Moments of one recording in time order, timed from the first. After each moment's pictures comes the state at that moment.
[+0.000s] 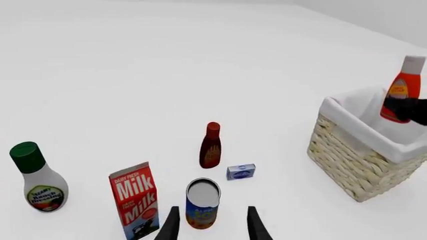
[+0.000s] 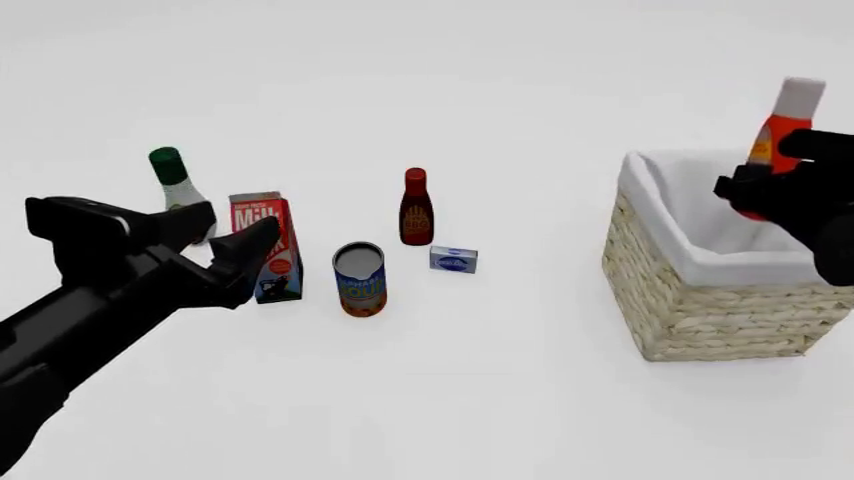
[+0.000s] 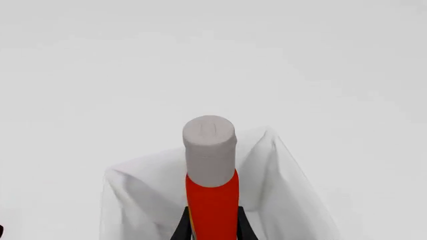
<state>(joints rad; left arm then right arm) -0.42 0.90 -0.57 -0.13 -0.09 -0.24 1.49 -0.93 -0.17 0.02</state>
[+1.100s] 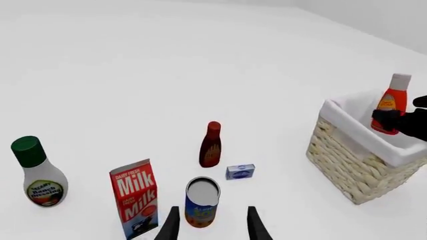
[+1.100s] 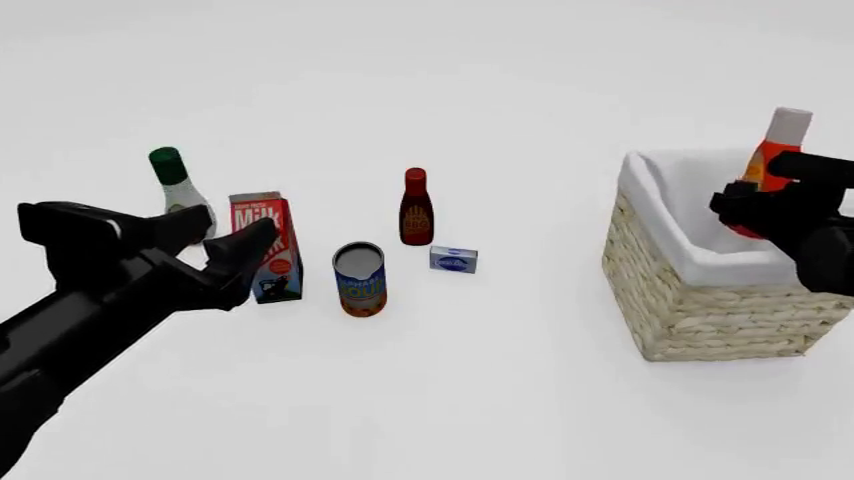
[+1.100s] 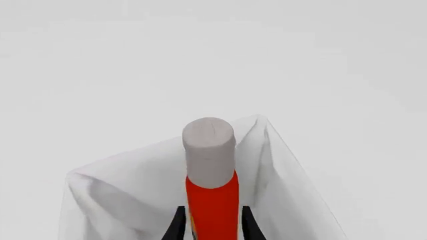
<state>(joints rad) -0.41 0.89 -0.55 -0.13 -0.12 -0.27 1.63 -0.94 -0.25 0.05</state>
